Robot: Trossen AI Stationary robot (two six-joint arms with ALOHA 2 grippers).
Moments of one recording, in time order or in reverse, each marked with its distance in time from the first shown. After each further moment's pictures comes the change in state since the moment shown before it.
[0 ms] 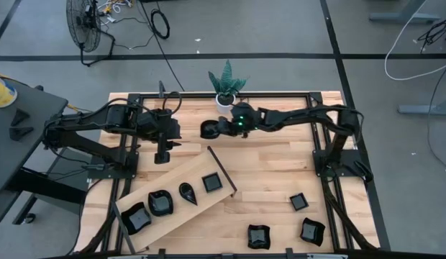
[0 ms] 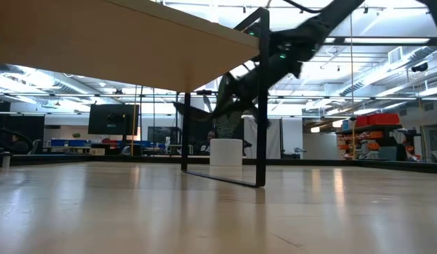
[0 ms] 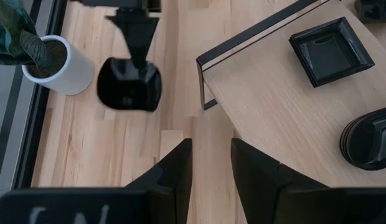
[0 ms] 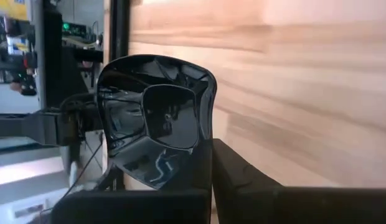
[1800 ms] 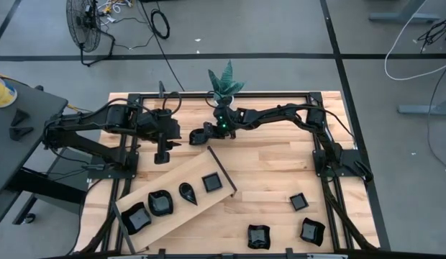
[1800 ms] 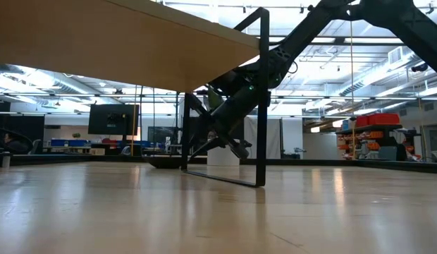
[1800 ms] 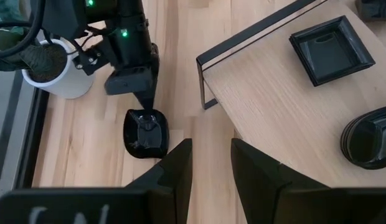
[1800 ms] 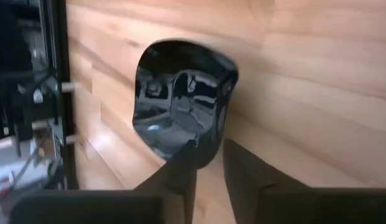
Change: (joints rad) left arm -0.001 0.000 0.000 -0.003 -0.002 0.003; right arm -0.023 0.344 0.287 -0.103 -0.131 -0.108
